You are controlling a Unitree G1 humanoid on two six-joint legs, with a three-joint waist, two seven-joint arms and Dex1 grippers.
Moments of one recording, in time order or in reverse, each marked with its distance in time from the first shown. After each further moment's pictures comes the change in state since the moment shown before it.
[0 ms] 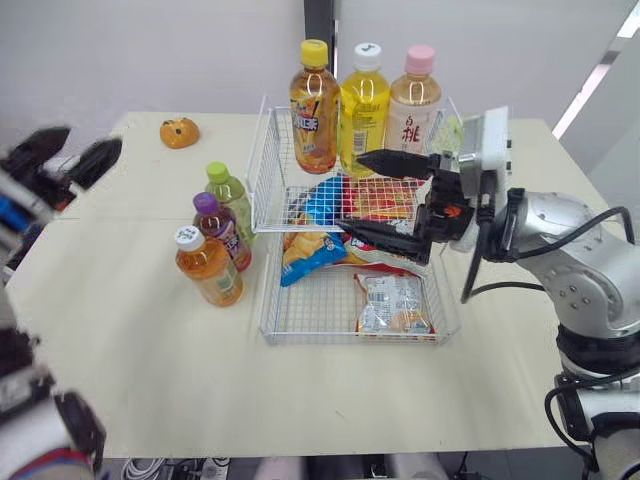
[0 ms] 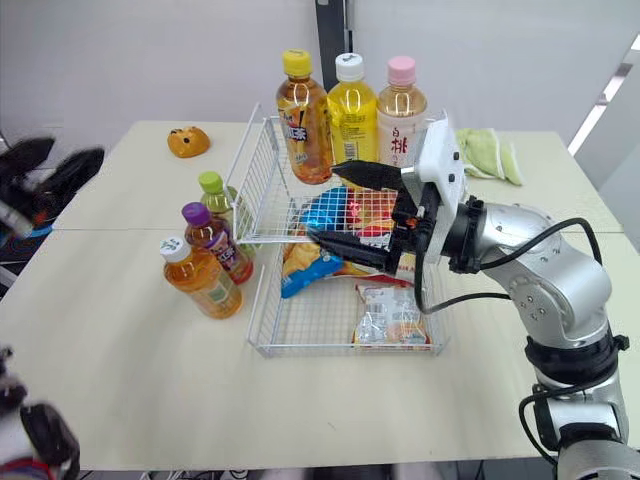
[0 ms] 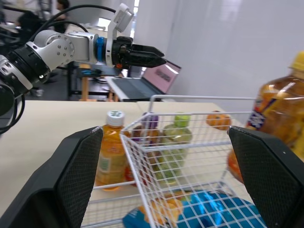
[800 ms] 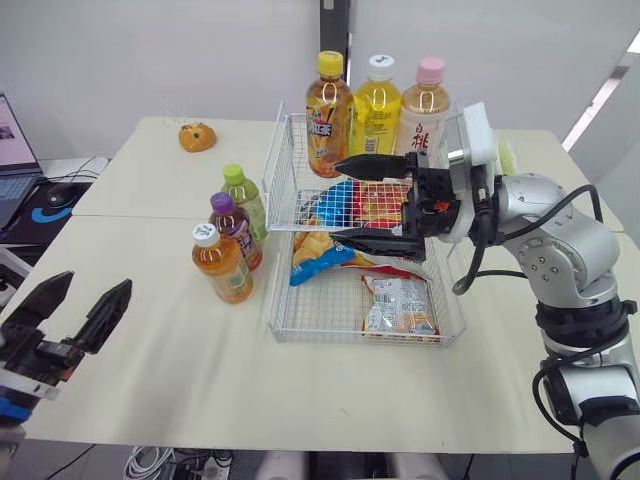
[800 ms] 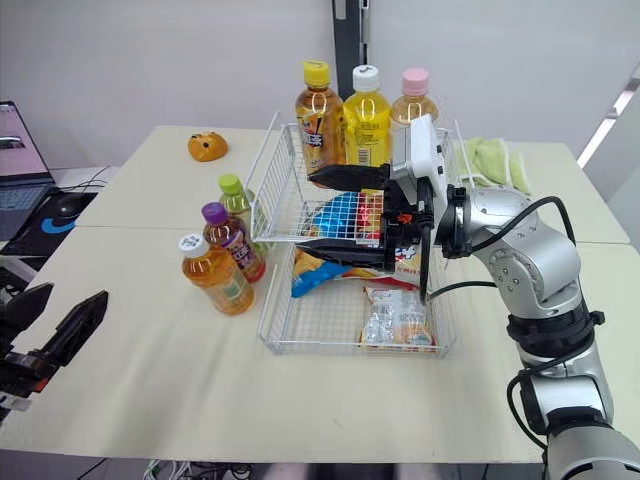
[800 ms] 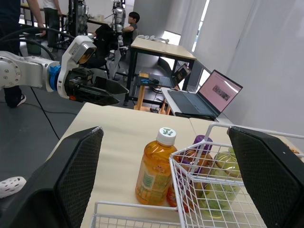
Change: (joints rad) left arm 0.782 -0.313 0.203 -0.707 -0.398 0.000 0.193; right arm -0.079 0.050 0.055 0.177 -0.050 -0.097 0.204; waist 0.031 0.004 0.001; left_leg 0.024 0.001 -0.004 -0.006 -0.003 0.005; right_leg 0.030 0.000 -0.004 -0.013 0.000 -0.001
